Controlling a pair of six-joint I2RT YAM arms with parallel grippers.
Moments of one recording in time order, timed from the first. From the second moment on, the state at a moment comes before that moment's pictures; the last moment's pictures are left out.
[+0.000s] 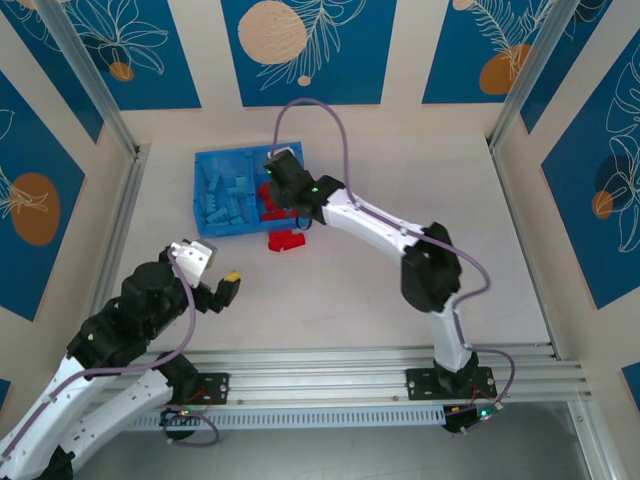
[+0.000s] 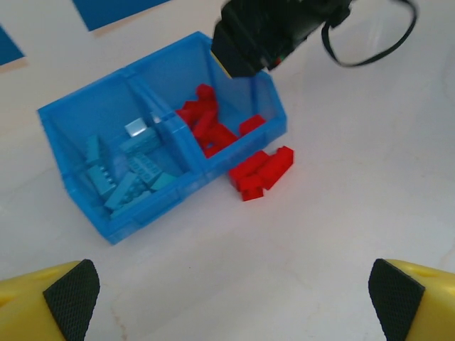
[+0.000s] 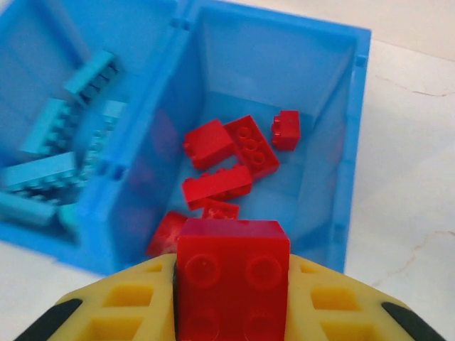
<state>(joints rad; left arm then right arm) -0.70 0.49 0.83 -0.81 -0.27 0.03 0.81 2.14 1.96 -0.60 0.36 0.26</state>
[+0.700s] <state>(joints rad) -0.70 0.55 0.83 -0.81 -0.33 -0.03 0.79 2.31 2.27 -0.88 0.35 0.24</state>
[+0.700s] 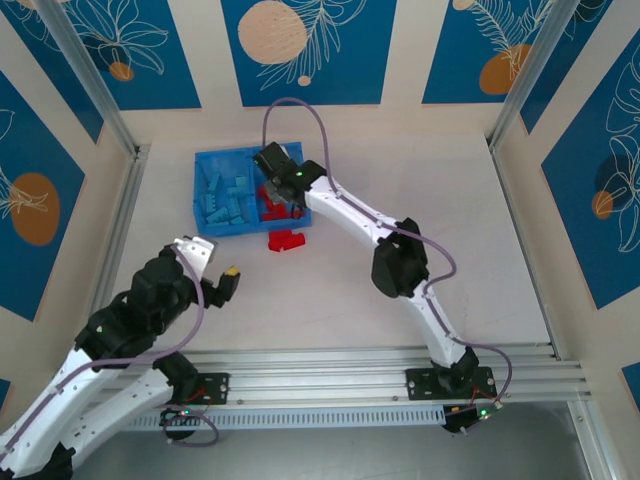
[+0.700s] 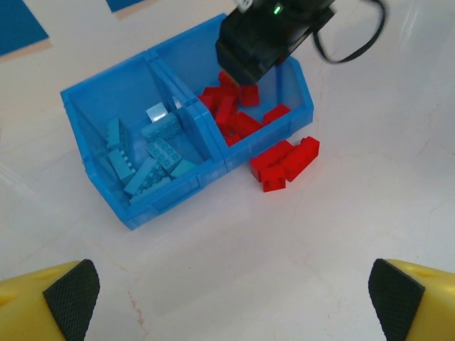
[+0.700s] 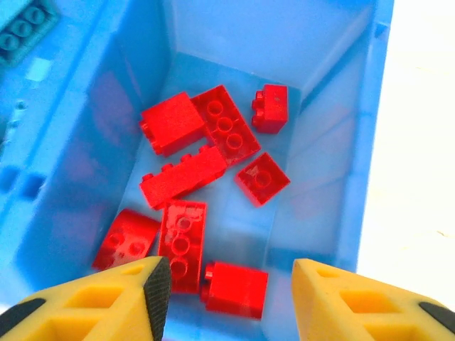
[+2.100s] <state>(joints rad) -0.46 1.77 1.04 -0.29 -0.06 -0.62 0.75 0.88 1.04 -0.73 -0.29 0.45</state>
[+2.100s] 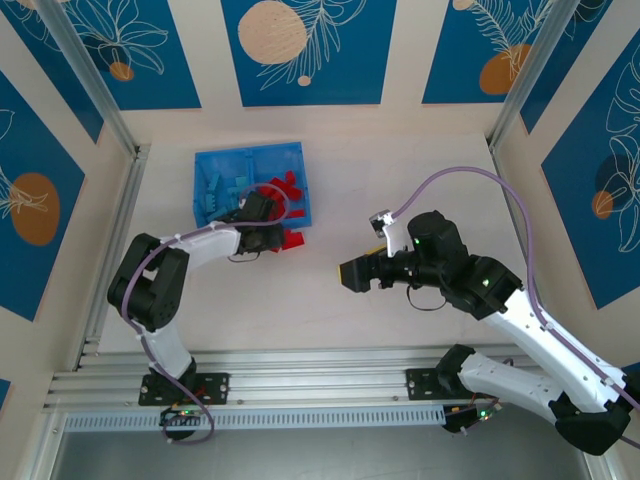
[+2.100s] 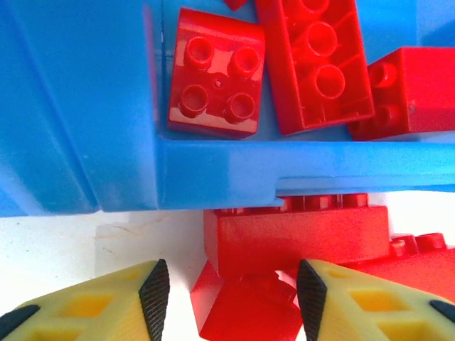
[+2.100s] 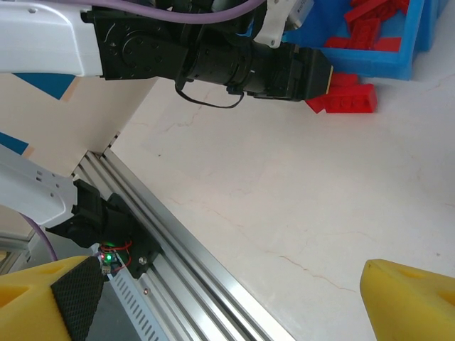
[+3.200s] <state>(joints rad) -0.46 1.71 0.94 -0.38 0.01 -0.50 0.75 0.89 1.04 -0.73 -0.30 0.51</state>
